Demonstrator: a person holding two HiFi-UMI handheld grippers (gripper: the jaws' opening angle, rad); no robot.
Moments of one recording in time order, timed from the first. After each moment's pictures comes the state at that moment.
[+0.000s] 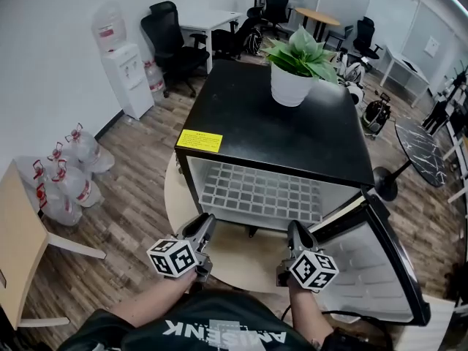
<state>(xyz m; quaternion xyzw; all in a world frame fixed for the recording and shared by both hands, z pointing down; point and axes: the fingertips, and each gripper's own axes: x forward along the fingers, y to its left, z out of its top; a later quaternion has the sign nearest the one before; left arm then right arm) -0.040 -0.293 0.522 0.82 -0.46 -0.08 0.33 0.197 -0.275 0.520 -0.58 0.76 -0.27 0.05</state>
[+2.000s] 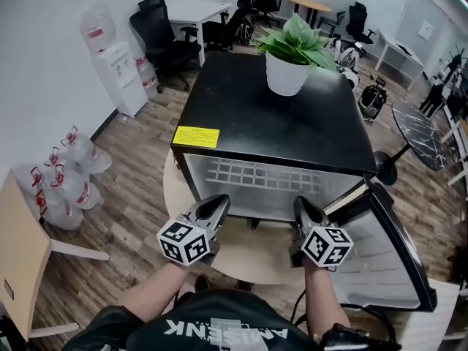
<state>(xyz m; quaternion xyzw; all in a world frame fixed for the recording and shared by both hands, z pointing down) 0.006 -0.321 0.476 0.90 -0.38 -0.02 0.21 0.195 -0.312 0.488 -0.56 0.79 -0.25 0.02</state>
